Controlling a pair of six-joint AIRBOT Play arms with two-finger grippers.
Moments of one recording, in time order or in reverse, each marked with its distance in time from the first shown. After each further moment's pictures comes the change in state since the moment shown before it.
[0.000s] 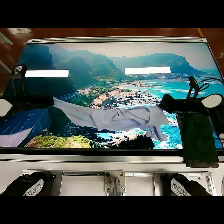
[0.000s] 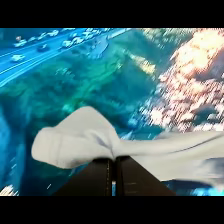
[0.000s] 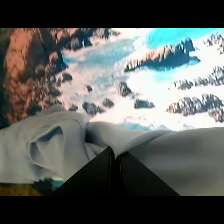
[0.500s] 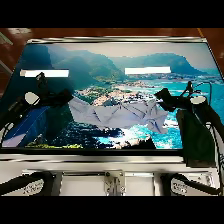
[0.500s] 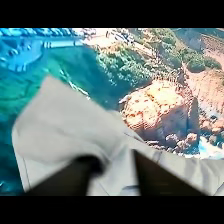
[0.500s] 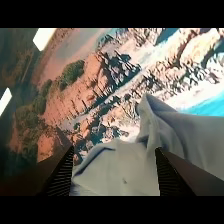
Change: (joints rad) left arm 0.010 -0.349 -0.003 -0.393 0.280 -0.080; right arm -0.014 -0.236 0.002 0.290 -0.303 -0.087
